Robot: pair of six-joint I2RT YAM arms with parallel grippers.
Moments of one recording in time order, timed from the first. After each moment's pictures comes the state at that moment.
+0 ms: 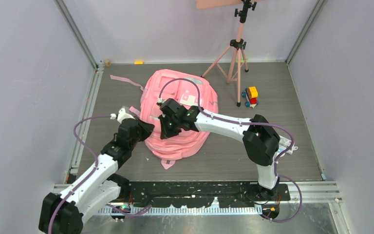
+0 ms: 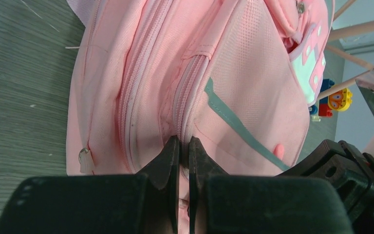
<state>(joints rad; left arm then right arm) -0.40 0.81 0.44 -0.12 -0.16 -0.95 1.00 1.94 1.53 -0.46 -0.12 0.59</state>
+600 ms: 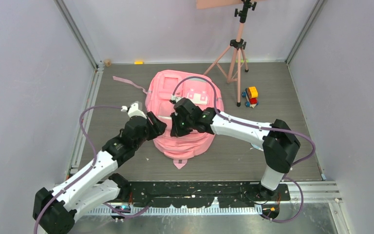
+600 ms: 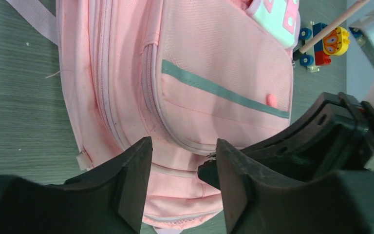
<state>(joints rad) -0.62 0.85 0.56 -0.22 -0.25 -0.87 0.95 1.74 1.32 -0.41 -0.07 0.59</state>
